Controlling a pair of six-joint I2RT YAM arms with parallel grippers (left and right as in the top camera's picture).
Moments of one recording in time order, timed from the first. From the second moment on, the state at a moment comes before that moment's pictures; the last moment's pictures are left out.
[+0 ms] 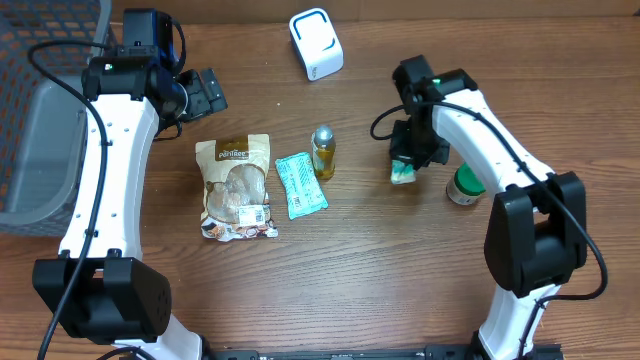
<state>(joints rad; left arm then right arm) -0.01 1.78 1.76 -1.13 -0.01 -0.41 0.29 2.01 1.61 -1.14 0.03 0.53</state>
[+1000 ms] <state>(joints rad) -0.01 1.78 1.76 -1.13 -0.01 -0.41 0.26 2.01 1.54 -1.07 -0.06 0.54</state>
